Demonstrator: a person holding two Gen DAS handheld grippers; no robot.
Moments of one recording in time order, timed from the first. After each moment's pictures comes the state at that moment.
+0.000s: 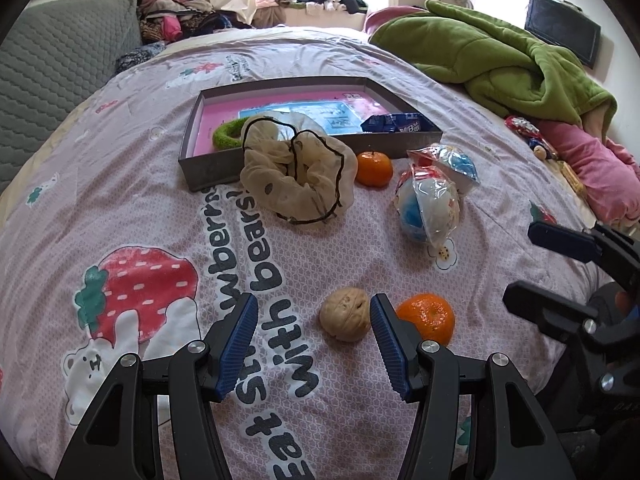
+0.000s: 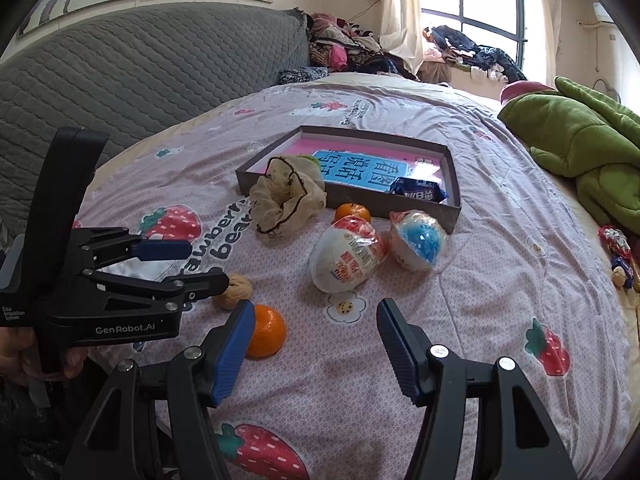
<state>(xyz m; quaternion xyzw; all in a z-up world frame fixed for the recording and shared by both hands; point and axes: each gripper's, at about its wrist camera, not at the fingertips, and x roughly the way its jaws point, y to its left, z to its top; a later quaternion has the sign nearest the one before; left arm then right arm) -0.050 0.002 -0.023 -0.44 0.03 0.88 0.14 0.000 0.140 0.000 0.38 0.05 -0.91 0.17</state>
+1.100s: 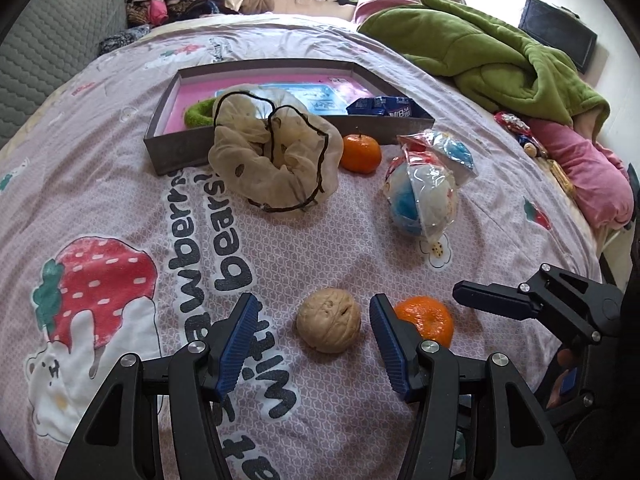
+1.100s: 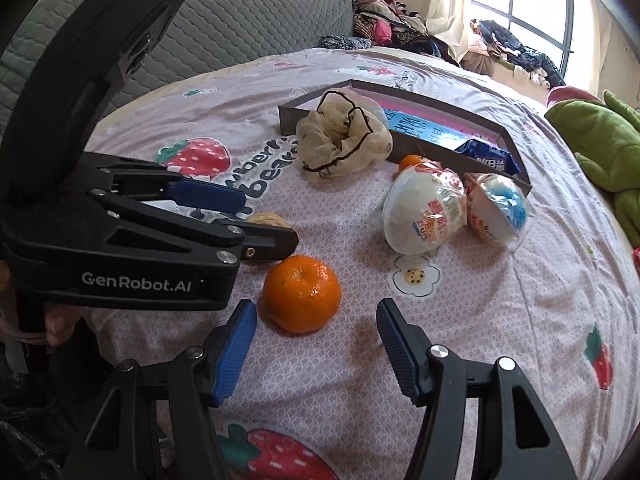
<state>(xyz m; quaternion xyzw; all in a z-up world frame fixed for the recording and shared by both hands) -0.068 0.010 -0.047 -0.47 0.00 0.87 0.18 -0.005 0.105 -0.052 0.41 0.11 -0.88 0.23</state>
